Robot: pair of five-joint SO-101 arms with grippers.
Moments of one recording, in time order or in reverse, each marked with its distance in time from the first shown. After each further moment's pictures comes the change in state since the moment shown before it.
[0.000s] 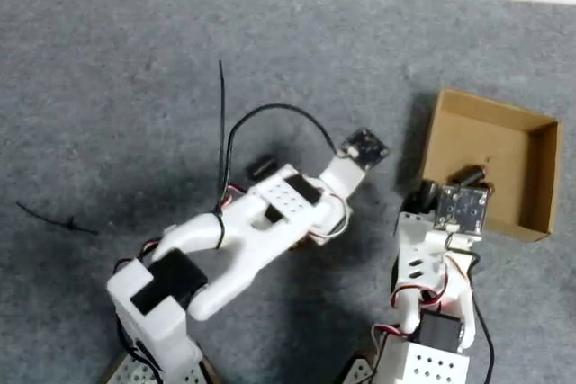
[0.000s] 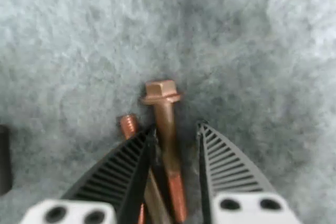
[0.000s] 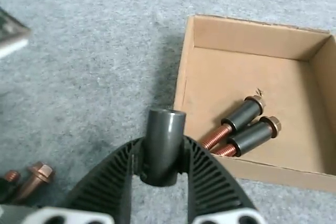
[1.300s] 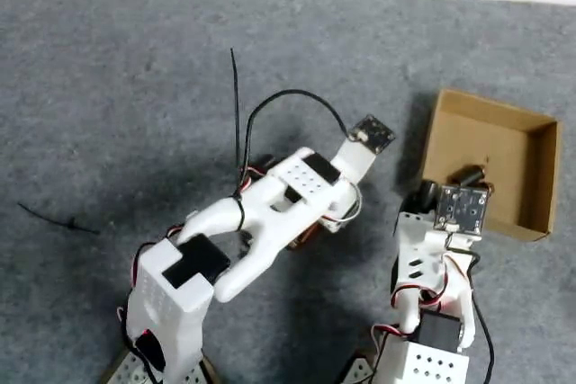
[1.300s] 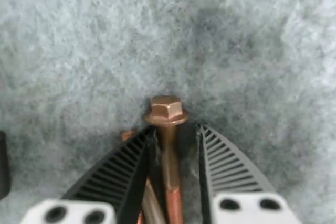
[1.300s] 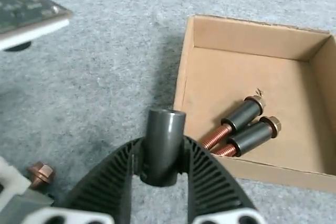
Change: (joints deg) left arm -0.5 13.1 -17.2 13.2 4.0; right arm 0.0 0.0 0.0 0.0 0.0
